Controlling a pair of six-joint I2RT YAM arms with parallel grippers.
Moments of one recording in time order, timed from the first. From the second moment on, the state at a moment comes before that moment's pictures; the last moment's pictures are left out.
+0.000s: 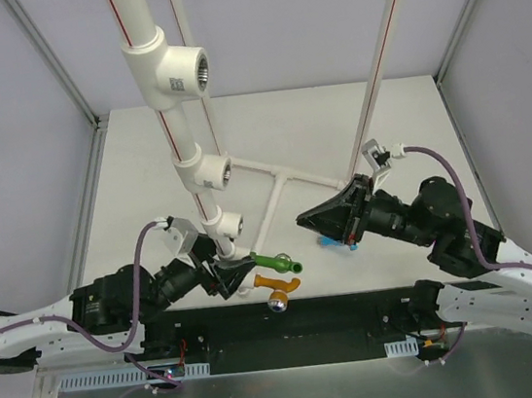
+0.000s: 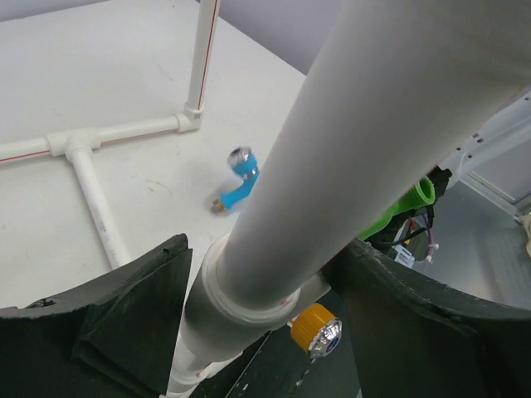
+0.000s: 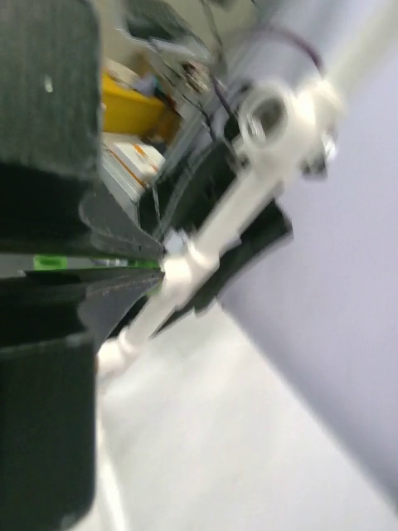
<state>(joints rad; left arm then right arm) -1.49 0.42 0.72 -0.38 -0.52 -0.30 1.05 0.69 0.89 -0.03 -0.26 0.70</state>
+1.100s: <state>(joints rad) -0.65 0.31 0.72 -0.51 0.02 -0.49 0.66 0.79 0.80 -0.80 0.60 0.91</state>
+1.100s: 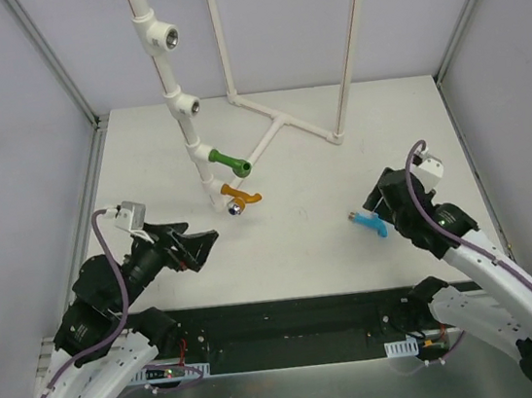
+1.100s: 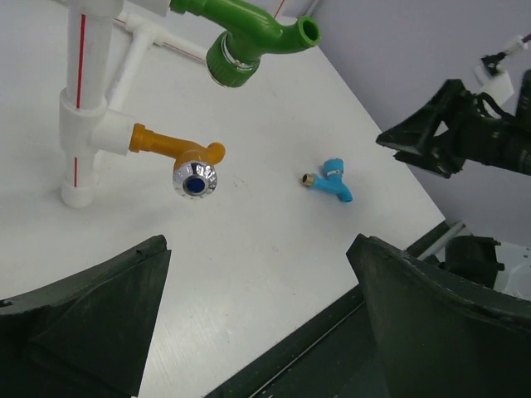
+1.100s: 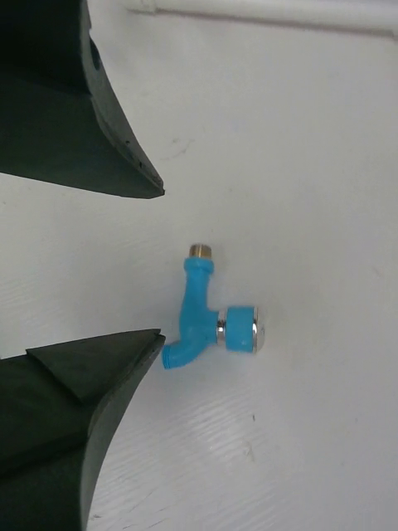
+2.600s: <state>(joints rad) -1.15 0.83 0.66 -0.06 -0.19 -0.69 0.95 0.70 0.71 -0.52 0.28 1.25</state>
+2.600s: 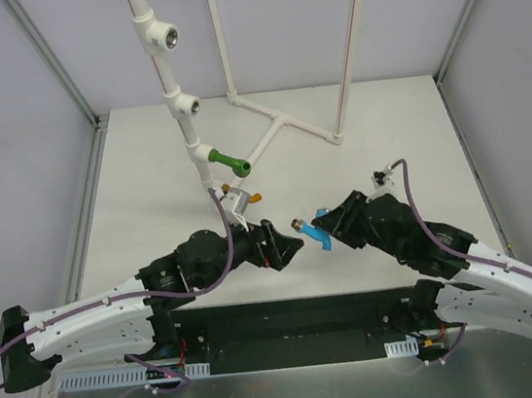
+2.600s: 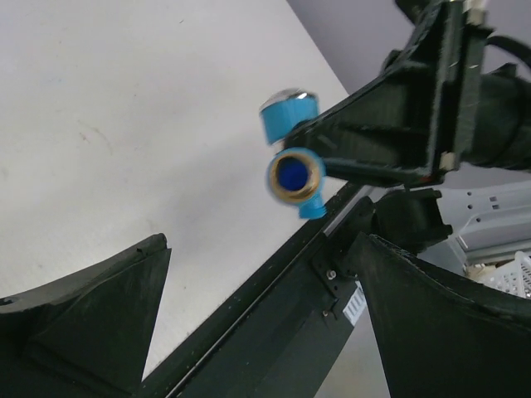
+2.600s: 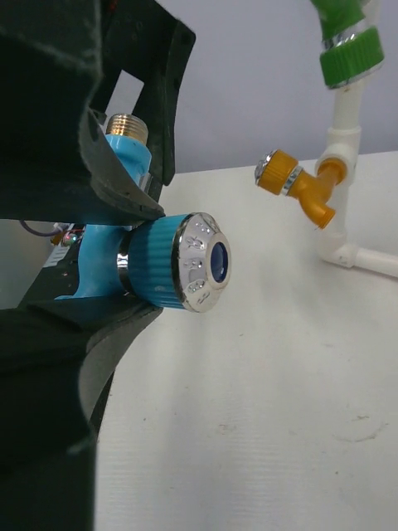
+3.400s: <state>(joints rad) -1.28 0.98 0.67 0.27 -0.41 -0.58 1.01 0.71 0.71 -0.49 0.29 1.38</state>
